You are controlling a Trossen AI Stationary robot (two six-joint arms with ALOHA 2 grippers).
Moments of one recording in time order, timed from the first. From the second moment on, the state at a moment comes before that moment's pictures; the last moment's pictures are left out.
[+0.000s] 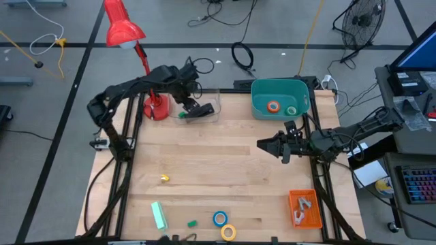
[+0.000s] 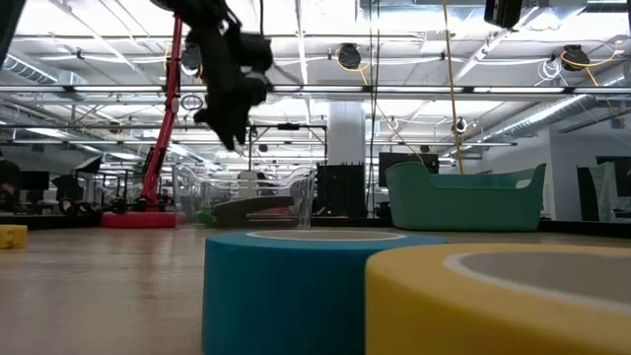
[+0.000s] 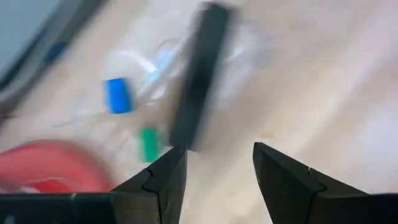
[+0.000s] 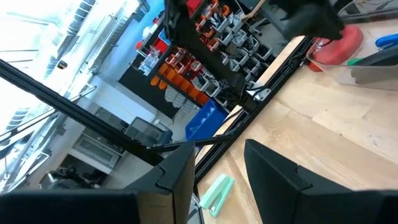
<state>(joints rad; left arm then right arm) 0.62 1.70 1.50 -1.11 0.12 -0.11 0.37 0.87 0.73 0.07 0.47 0.95</state>
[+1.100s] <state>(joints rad) -0.63 1.62 1.50 -1.14 -0.04 -1.69 0.37 0.87 0.73 -0.01 0.00 0.86</state>
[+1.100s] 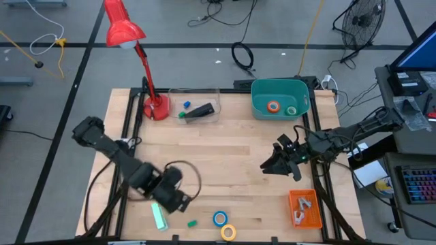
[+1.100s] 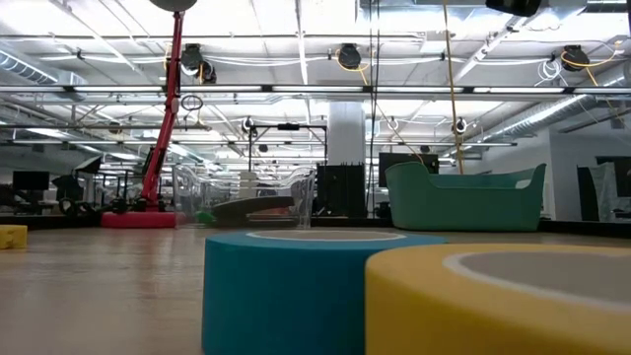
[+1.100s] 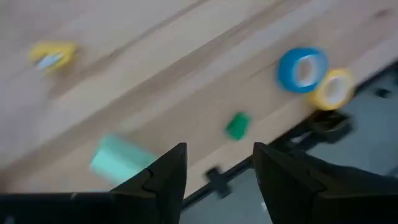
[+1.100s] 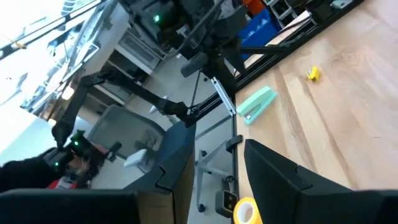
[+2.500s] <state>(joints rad) -0.48 2.11 1.72 -0.79 0.01 -1.04 0.45 0.87 0.73 -0.47 -0.10 0.98</state>
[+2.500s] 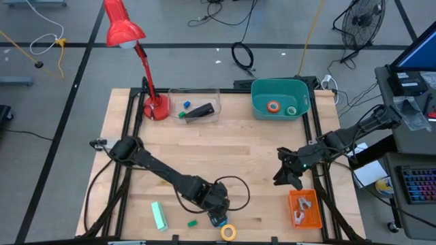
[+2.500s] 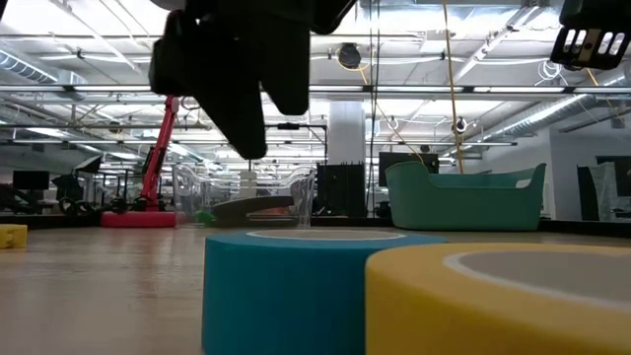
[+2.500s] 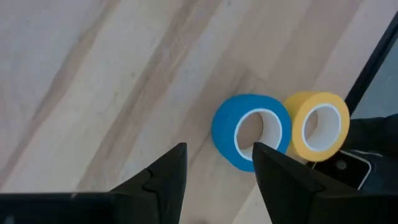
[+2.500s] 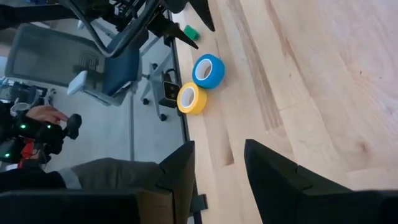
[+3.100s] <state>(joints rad) -0.51 2.23 1.78 -0.79 0.06 -1.06 0.45 0.87 0.73 -0.45 -0.03 0.99</state>
